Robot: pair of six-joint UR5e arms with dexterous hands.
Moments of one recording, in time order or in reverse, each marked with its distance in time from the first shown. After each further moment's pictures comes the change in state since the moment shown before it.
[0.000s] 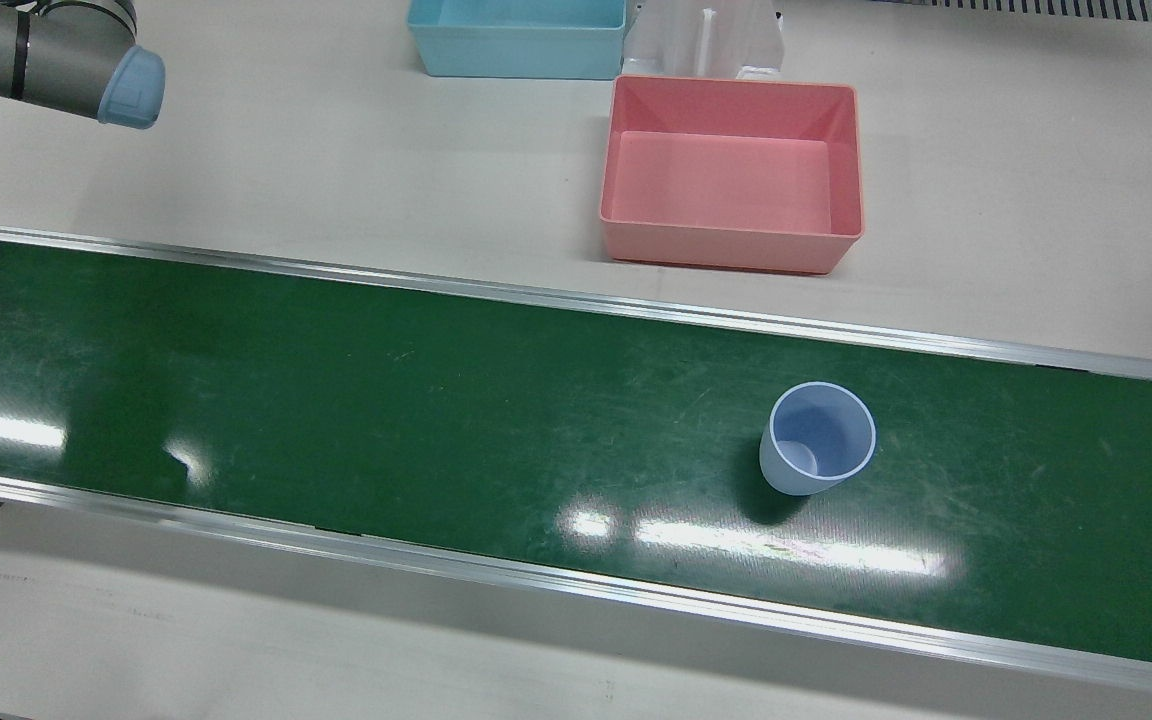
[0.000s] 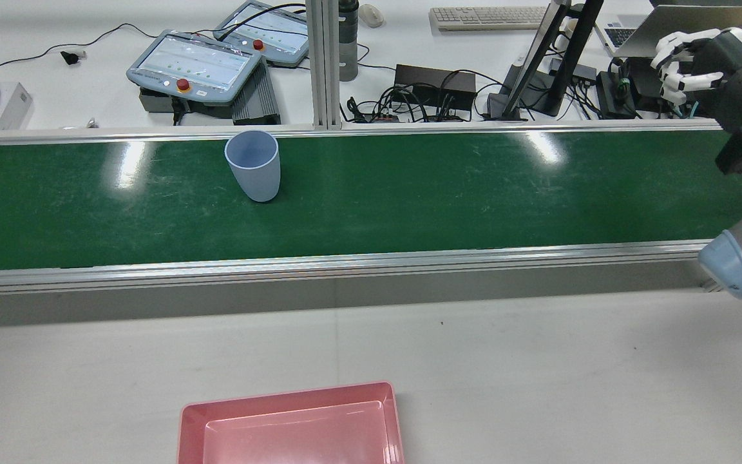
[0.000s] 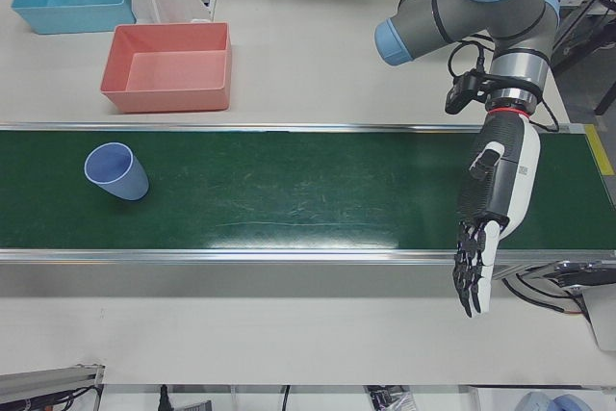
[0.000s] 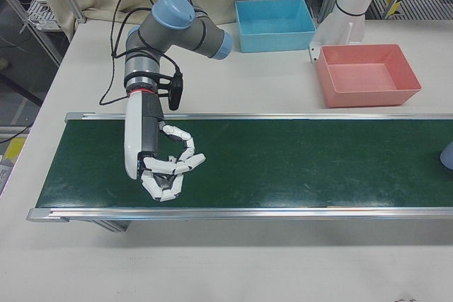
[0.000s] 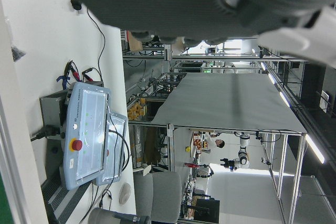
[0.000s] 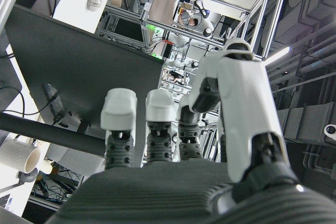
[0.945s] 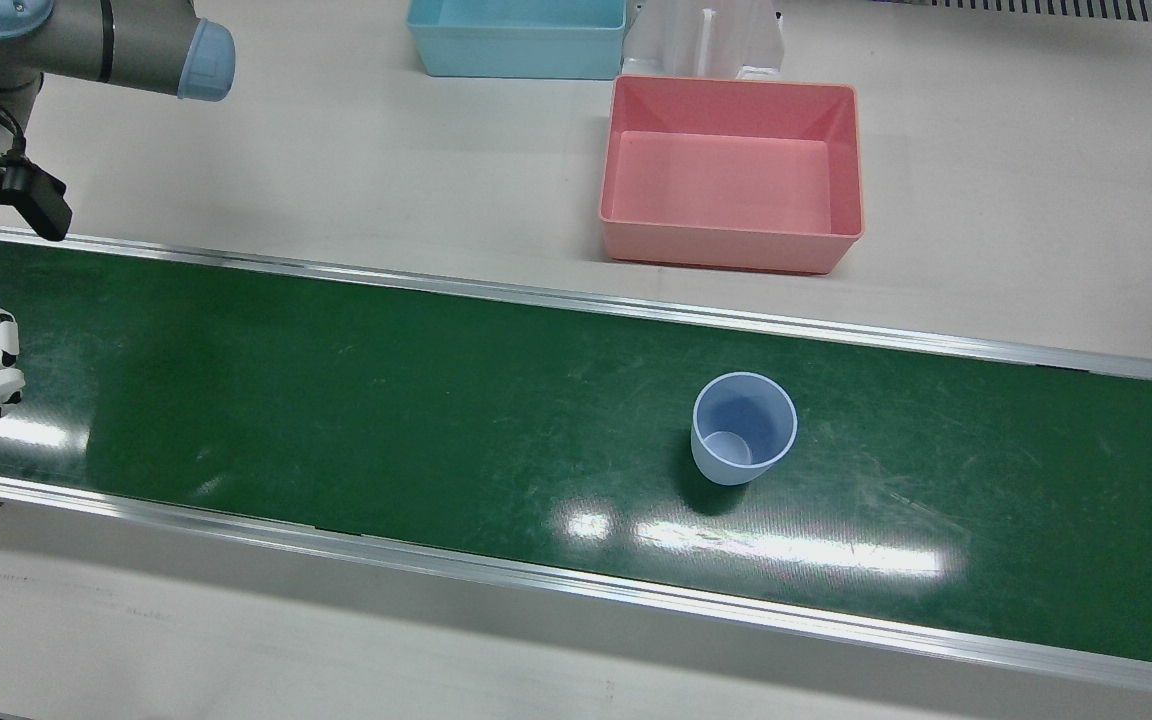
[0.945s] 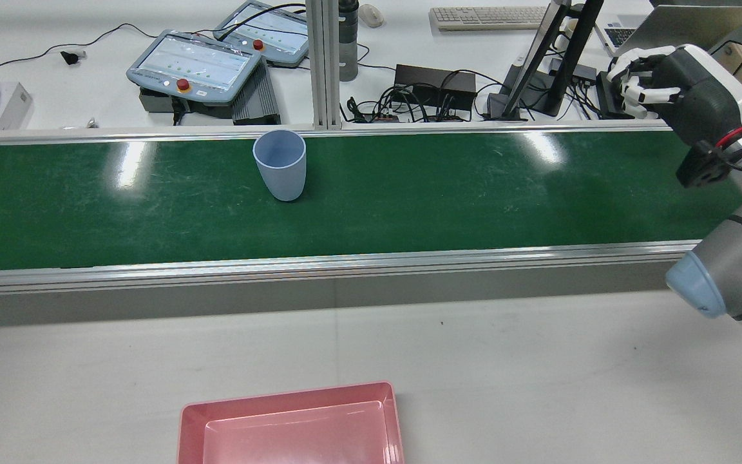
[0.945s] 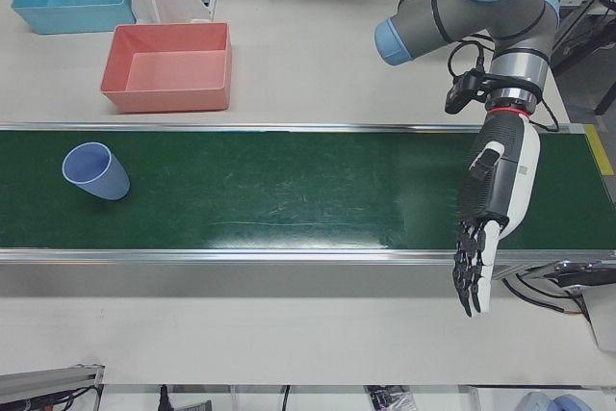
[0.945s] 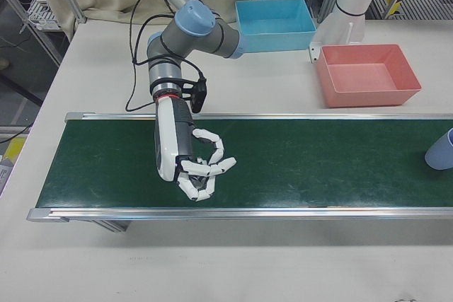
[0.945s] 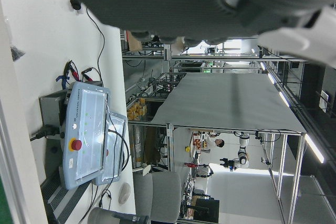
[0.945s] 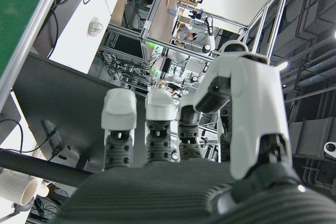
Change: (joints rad) left arm 0.000 0.000 -0.002 0.001 0.000 0.000; right arm -0.098 0.019 0.024 -0.019 0.056 -0.019
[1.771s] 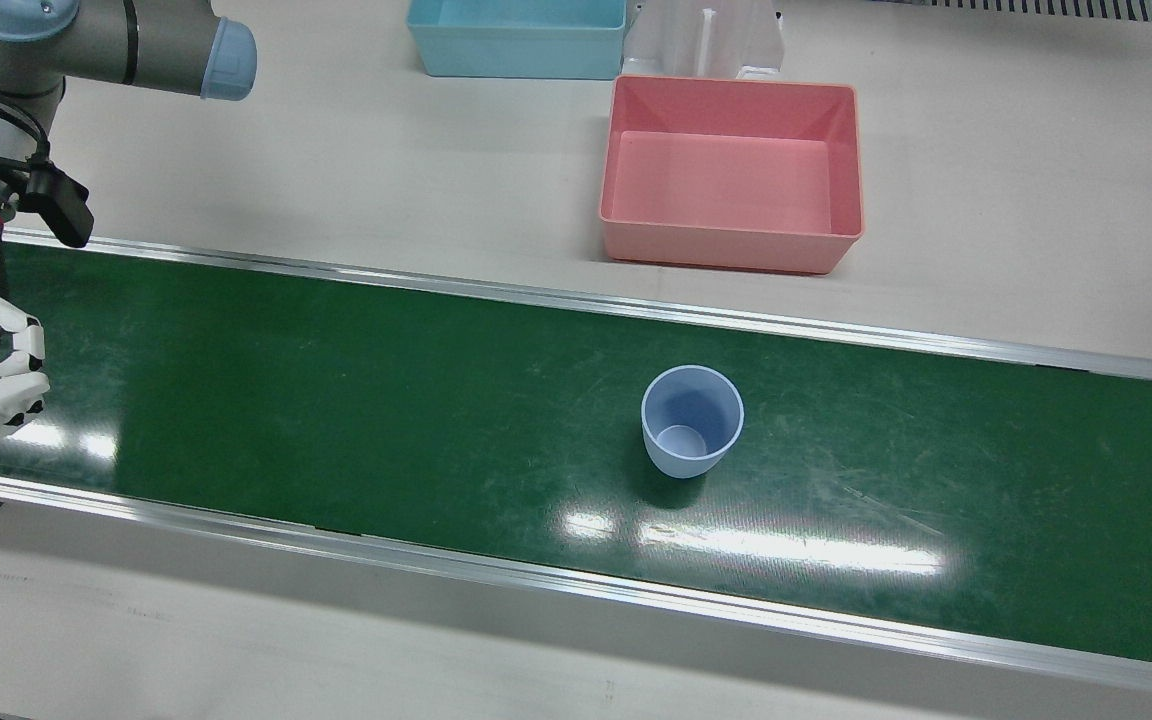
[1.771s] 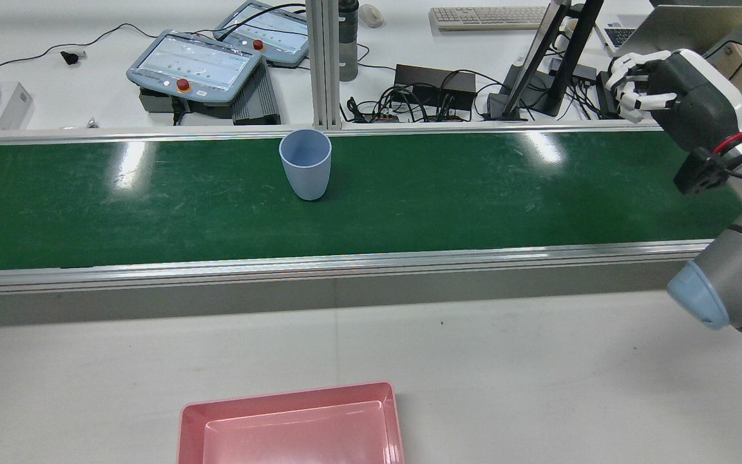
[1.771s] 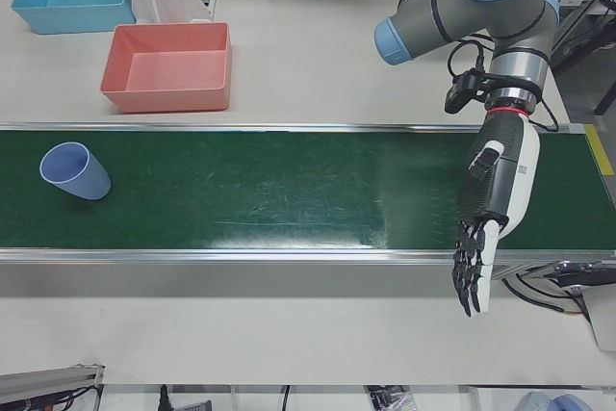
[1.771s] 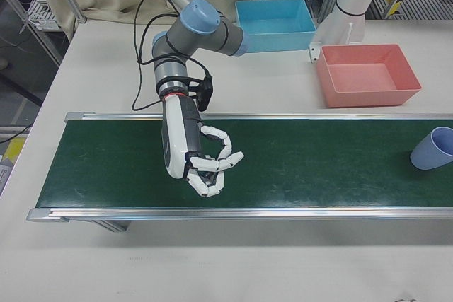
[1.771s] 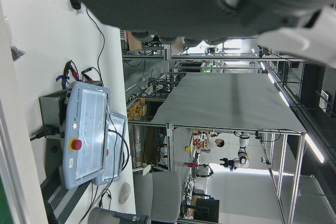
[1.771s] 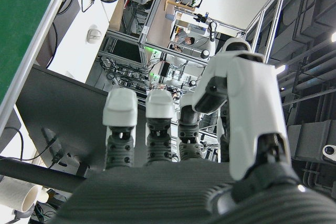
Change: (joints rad) left arm 0.000 0.000 -0.001 0.000 0.000 0.000; right arm -0.021 -0.017 0.031 -0.001 0.010 0.001
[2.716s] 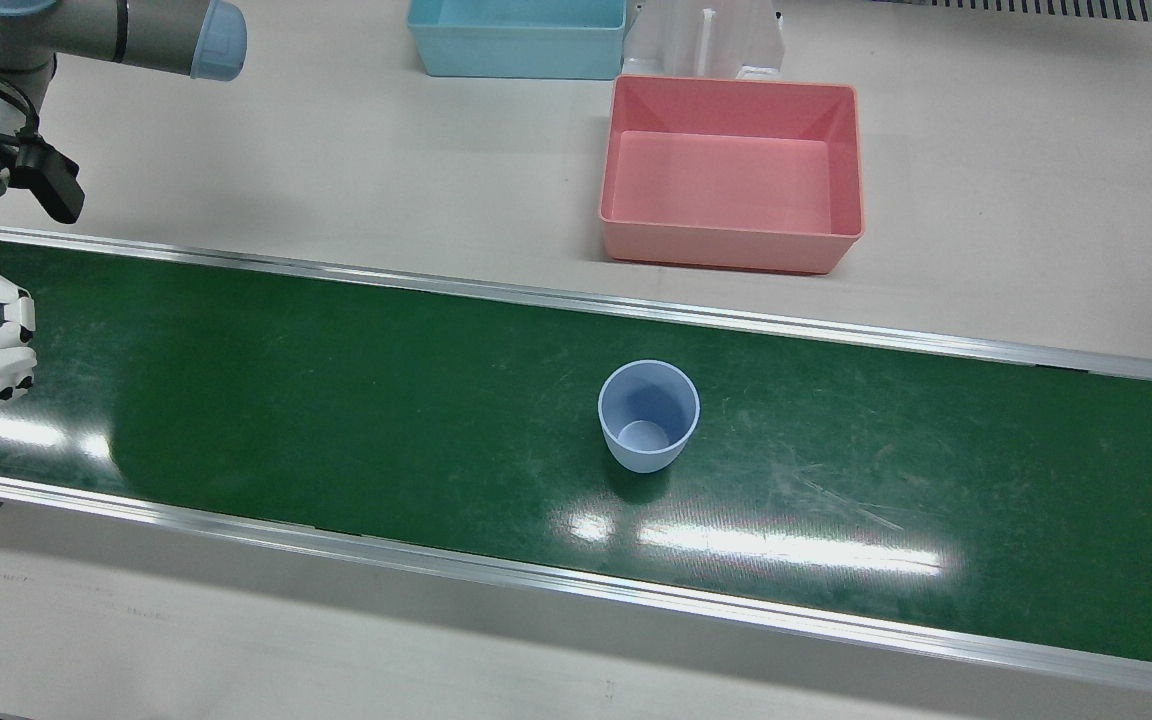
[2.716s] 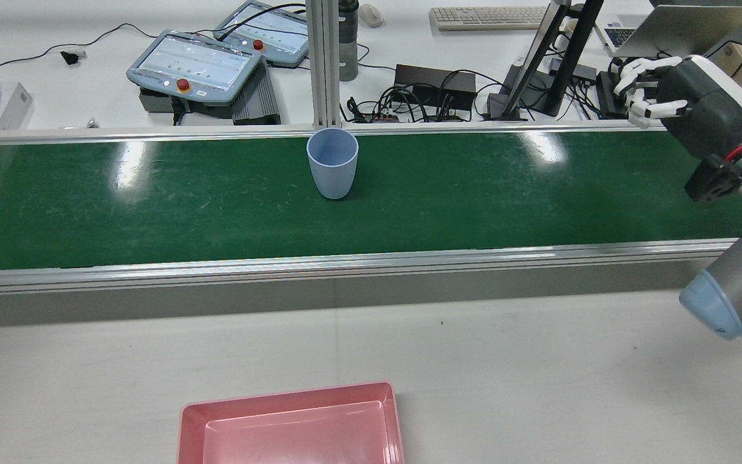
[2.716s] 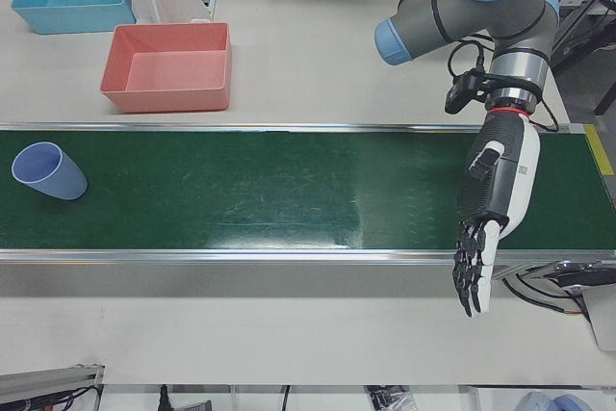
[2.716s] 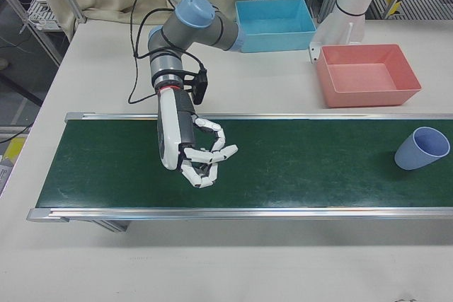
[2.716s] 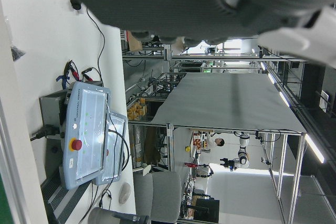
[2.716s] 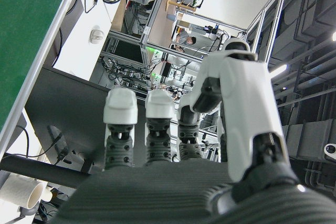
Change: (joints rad) left arm 0.000 0.000 0.001 0.000 0.000 0.000; right arm 0.002 -0.042 0.035 0.001 -0.006 0.007
